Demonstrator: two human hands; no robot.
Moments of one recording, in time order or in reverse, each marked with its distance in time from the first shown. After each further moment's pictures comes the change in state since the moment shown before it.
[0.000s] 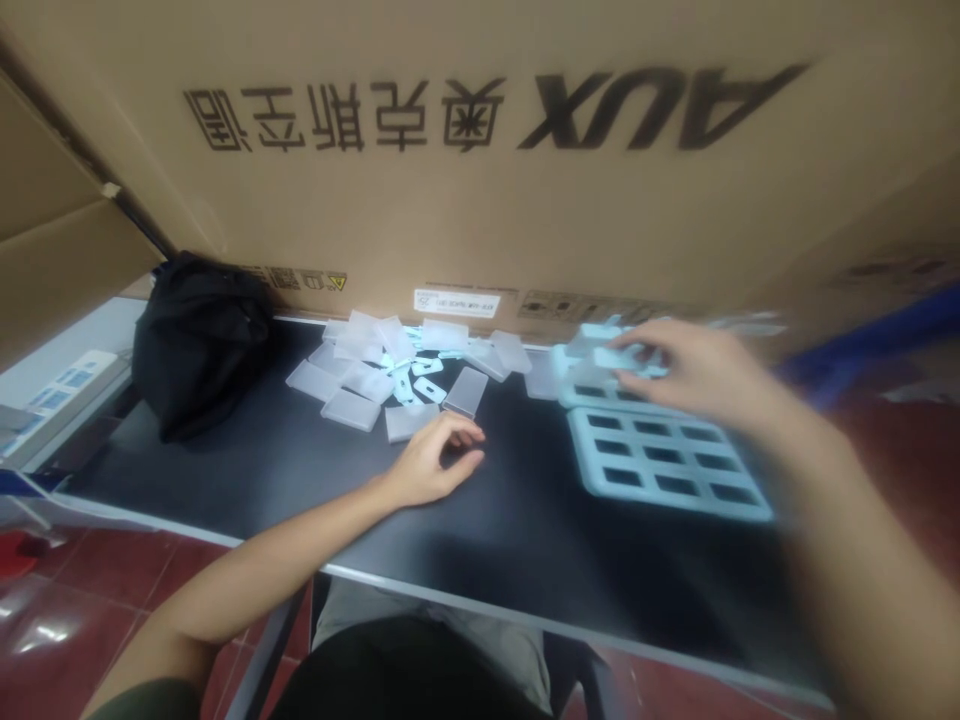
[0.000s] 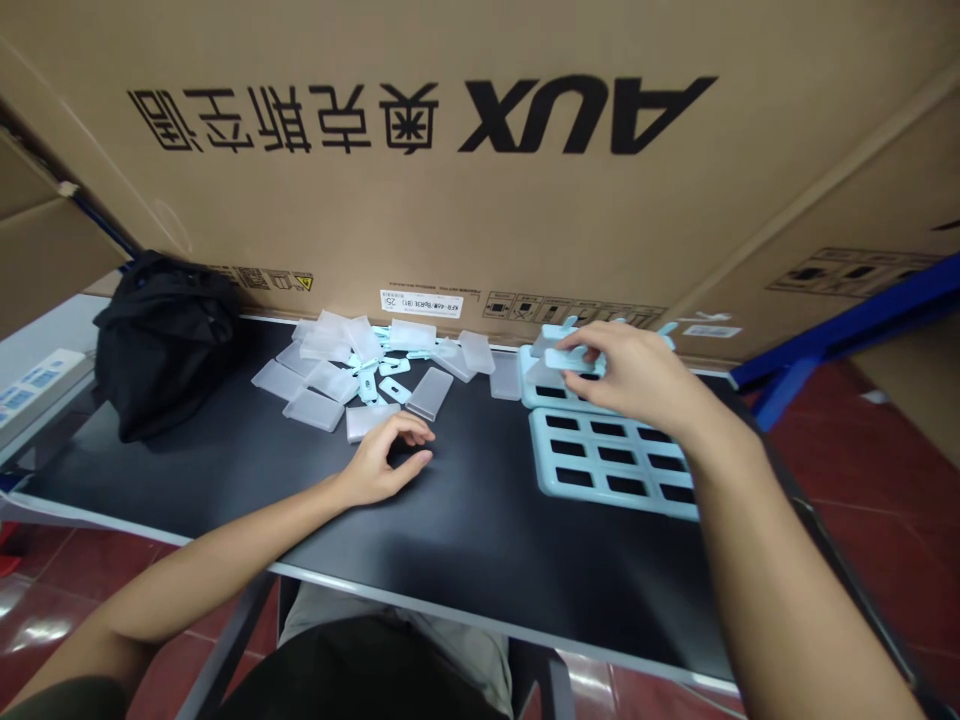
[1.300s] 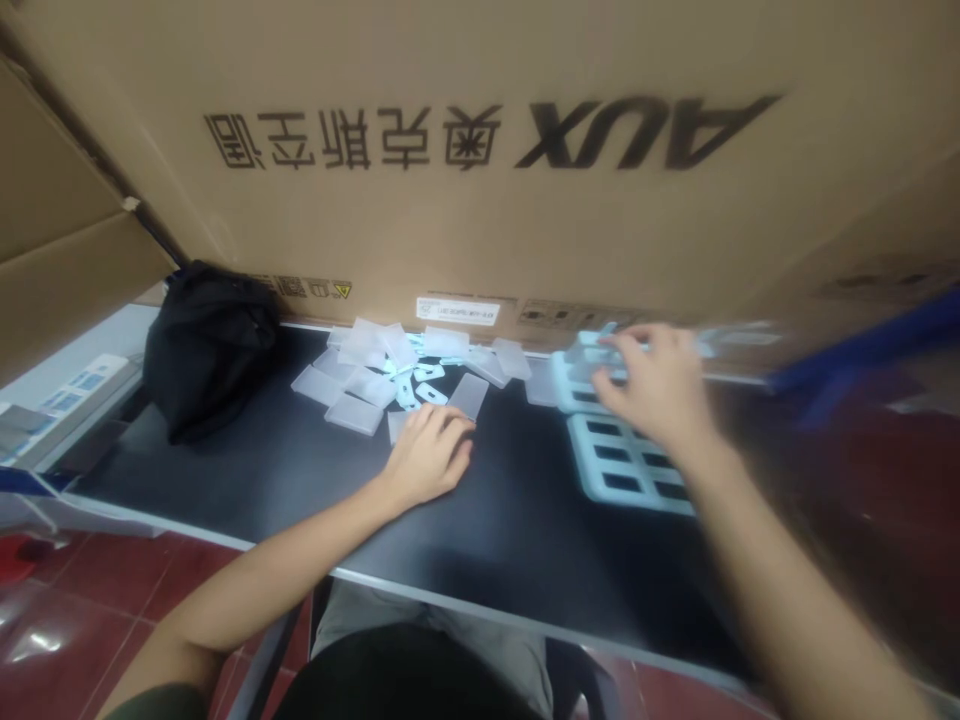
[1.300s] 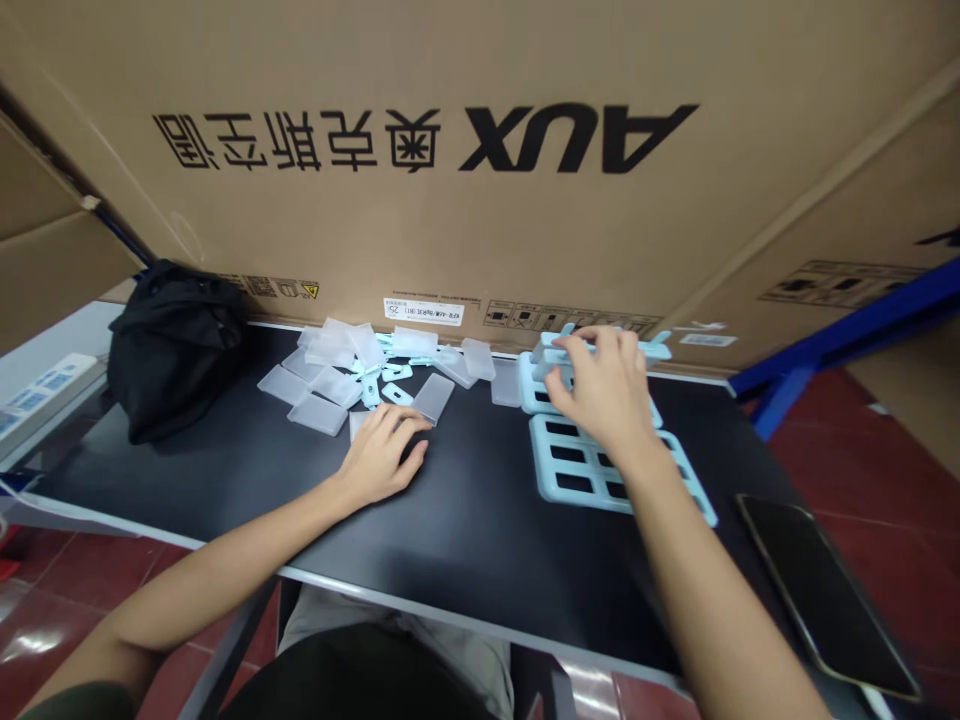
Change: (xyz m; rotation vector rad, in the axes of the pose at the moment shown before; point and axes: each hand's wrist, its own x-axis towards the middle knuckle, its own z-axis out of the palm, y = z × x) left_hand 0.009 0.013 -0.009 0.728 -0.091 0.022; right_hand -0.015 -0.018 0.047 -0.463 0.176 0.080
